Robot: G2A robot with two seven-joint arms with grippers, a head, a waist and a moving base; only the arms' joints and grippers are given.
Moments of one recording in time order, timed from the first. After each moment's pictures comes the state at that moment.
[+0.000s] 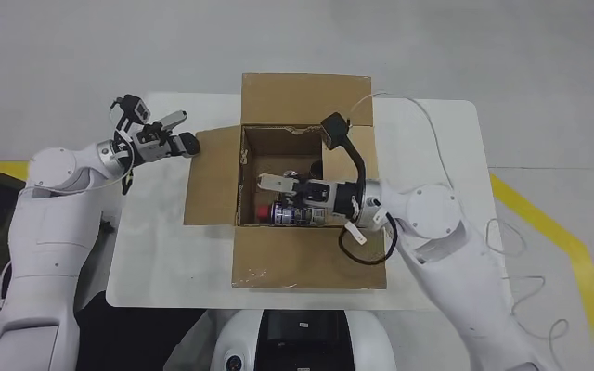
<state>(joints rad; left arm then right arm) 0.77 -0.96 -1.39 -1.05 -0.50 -0.17 -1.21 -0.96 -1.27 1.09 -1.86 0.23 0.18 0.87</state>
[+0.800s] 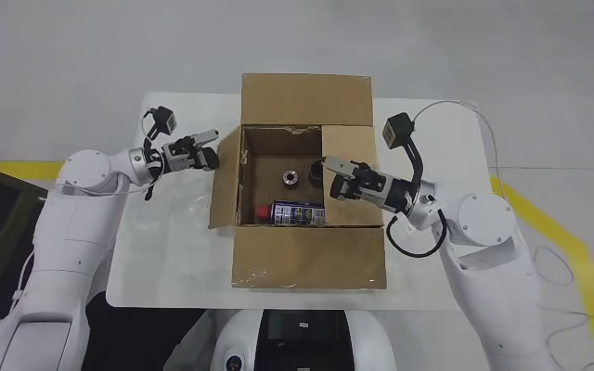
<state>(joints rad) 0.74 -0.99 -1.24 -1.02 -0.42 -0.20 -1.18 -1.11 -1.21 1.33 -1.91 0.21 0.22 0.89</state>
